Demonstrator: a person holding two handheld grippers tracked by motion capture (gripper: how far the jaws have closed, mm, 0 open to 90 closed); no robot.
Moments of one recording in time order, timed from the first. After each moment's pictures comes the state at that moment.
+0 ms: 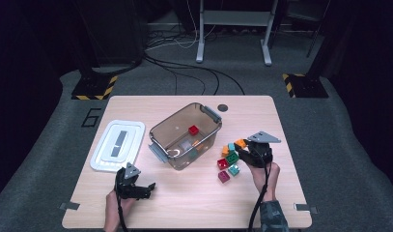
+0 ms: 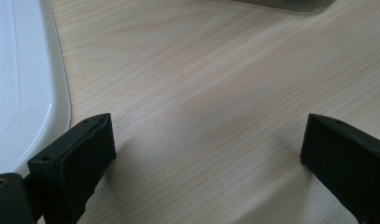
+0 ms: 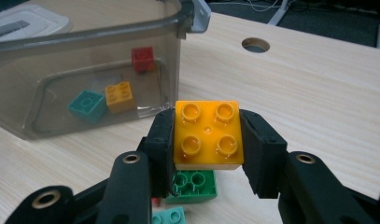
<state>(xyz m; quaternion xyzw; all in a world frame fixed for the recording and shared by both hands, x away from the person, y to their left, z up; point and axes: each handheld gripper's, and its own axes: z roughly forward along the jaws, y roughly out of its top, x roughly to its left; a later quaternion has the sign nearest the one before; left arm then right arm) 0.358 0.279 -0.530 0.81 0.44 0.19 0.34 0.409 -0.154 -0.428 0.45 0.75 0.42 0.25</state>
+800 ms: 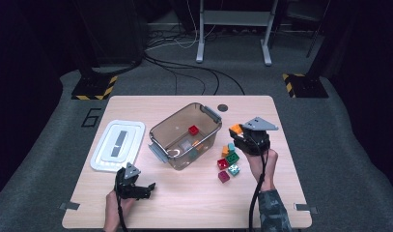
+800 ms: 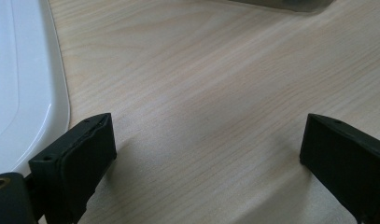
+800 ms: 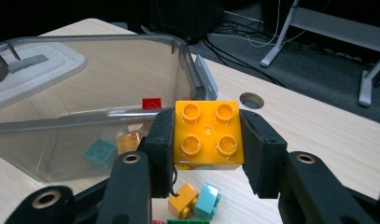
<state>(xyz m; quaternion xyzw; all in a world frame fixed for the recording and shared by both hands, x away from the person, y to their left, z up) 0.358 0.279 -0.530 0.81 0.44 0.19 0.34 0.417 -0.133 -0.375 0.41 0.75 0.43 0.29</state>
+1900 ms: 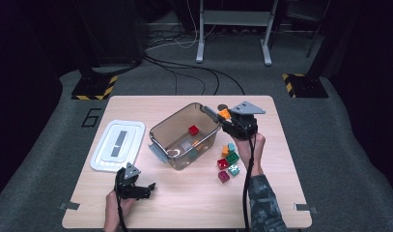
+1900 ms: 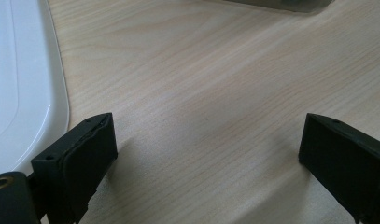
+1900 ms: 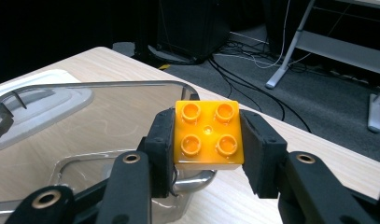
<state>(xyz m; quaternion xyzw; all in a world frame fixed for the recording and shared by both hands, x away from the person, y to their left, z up) 0.358 0.279 -0.530 0.81 0.44 0.19 0.34 0.453 -0.101 -0.355 0.39 0.74 0.46 0.30</state>
